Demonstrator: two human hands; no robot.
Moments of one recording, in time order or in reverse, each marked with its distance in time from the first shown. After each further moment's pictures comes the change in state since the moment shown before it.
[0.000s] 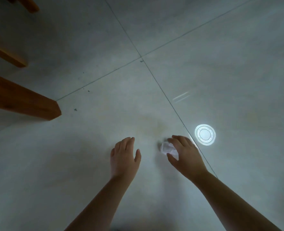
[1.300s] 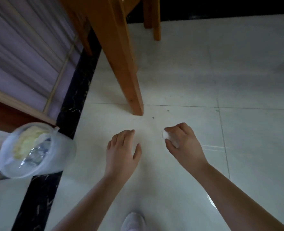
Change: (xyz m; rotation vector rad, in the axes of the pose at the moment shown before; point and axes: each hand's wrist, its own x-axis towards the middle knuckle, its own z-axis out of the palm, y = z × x) left_hand -0.105 -0.086 -0.243 -0.072 0.369 -0.418; right_hand 0.076 -0.293 -0.102 0.192 -0.126 -0.476
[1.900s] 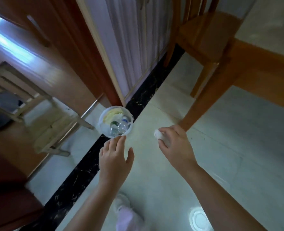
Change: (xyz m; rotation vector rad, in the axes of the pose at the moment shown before) left_hand -0.127 -0.066 -0.323 0.008 0.261 -0.555; right_hand 0.028 -0.366 -0.064 -0.033 -0.364 -0.296
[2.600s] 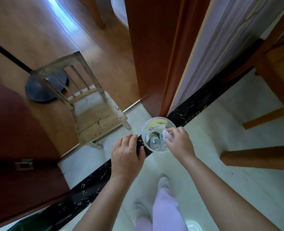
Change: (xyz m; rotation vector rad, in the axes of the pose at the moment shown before) left_hand 0.105 -0.177 -0.057 -0.006 0.017 -0.283; right_hand 0.171 -0.120 0.184 -0.068 -0.376 0.092
